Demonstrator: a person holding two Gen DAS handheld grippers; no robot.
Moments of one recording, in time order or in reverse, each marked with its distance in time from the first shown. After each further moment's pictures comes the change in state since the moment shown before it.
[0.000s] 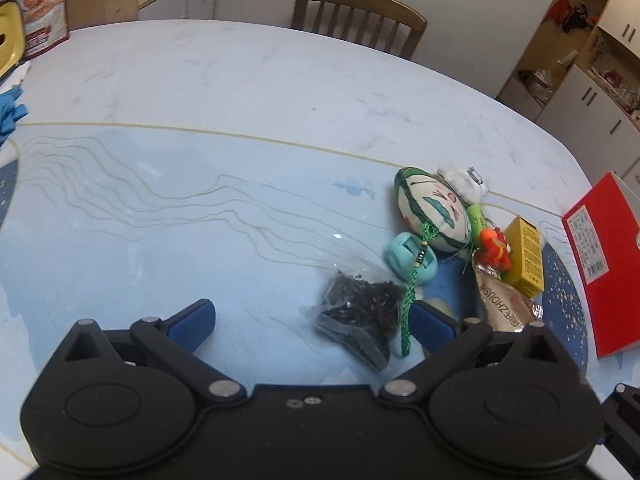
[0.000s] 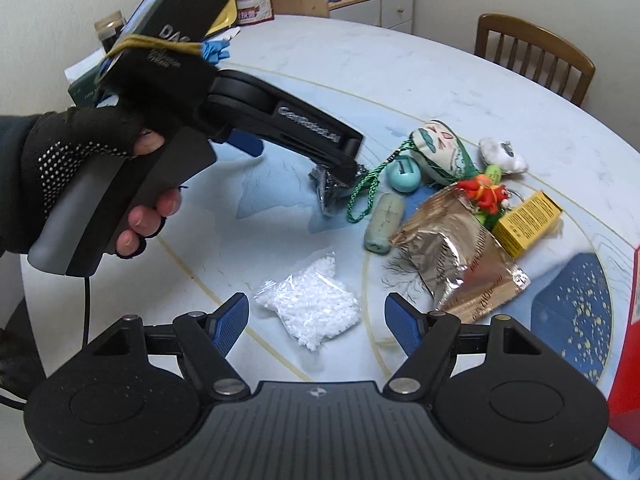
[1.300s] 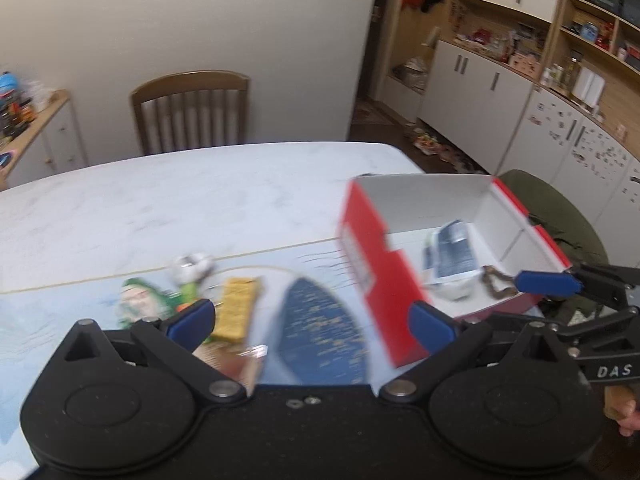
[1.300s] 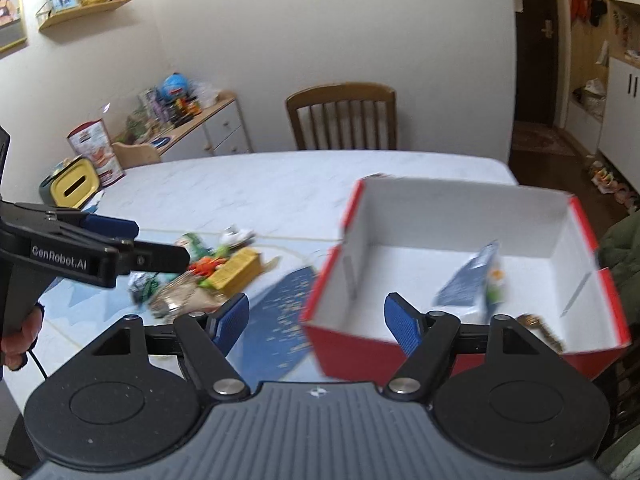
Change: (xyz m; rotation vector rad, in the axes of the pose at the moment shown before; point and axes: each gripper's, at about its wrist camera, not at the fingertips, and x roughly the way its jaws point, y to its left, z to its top) left arm -0.103 -0.233 -0.006 0.336 -0.155 -0.137; right arm -0.196 -0.192 -0.088 0.386 -0.308 -0.205
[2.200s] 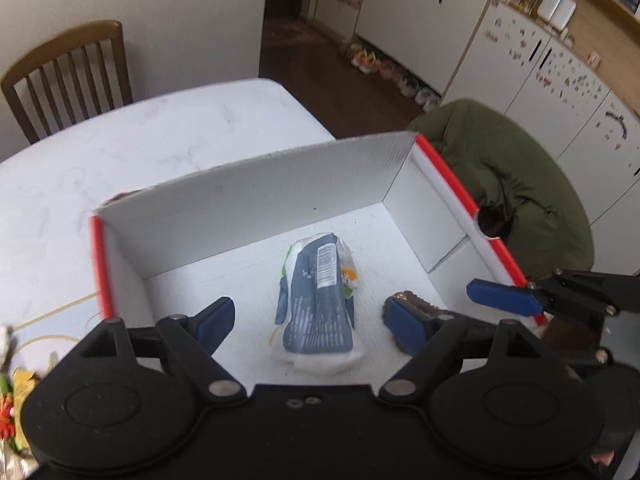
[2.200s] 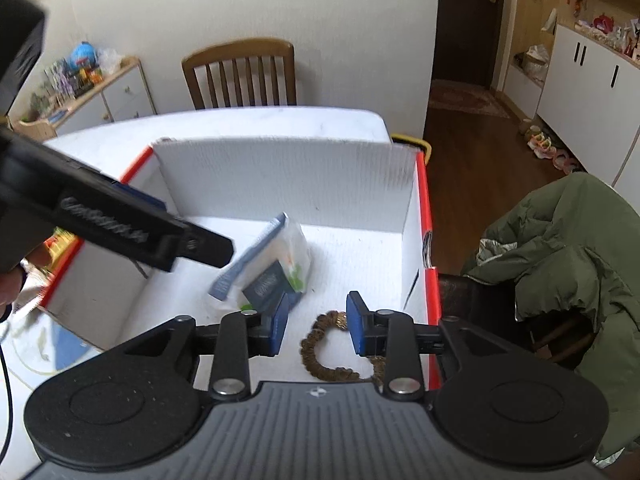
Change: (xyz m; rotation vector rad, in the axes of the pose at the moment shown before) left arm 0.177 -0.178 0.081 0.112 0.248 -0.152; right arm 0.029 -0.177 0.004 0.032 0.120 -0.197
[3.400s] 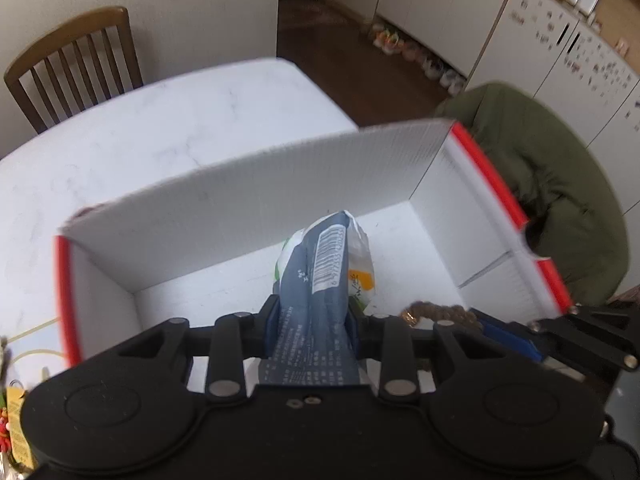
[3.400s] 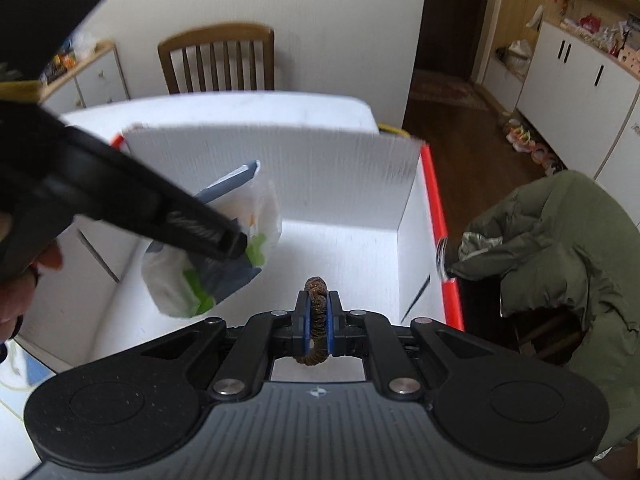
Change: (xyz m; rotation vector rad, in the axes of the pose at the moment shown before) left arm 0.060 -0.012 0.025 0.004 0.091 0.083; right arm 0.041 0.017 0.005 -0.009 0.060 -0.104
